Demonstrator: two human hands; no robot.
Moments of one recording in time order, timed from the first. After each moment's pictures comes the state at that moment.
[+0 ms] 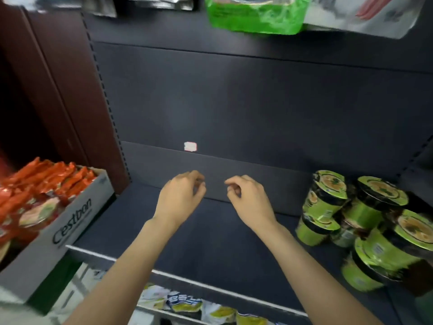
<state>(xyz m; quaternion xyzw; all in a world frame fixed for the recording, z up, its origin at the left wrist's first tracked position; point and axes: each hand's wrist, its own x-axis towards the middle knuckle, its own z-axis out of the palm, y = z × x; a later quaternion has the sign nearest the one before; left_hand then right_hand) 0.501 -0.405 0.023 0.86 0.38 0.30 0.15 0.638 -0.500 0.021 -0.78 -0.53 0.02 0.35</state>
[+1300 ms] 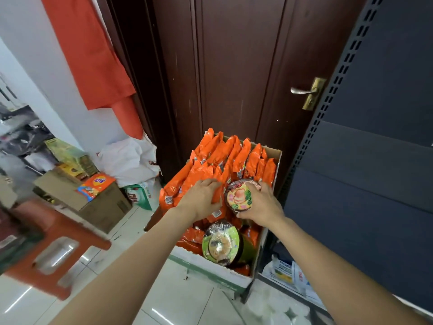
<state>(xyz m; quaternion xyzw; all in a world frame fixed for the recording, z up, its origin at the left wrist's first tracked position) 0.068 -0.073 -0.090 0.89 0.43 -0.01 0.16 0.240 -0.145 -0.110 -0.78 -0.57 0.22 0.09</state>
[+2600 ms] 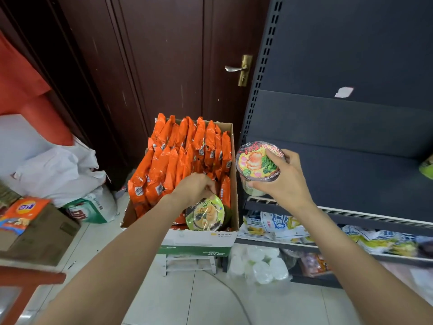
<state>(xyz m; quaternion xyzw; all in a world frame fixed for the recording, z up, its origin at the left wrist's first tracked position) 0.085 -0.090 -0.109 0.94 0.23 -0.02 0.27 0.225 -0.271 -0.045 -0.84 -0.41 0.08 0.34</state>
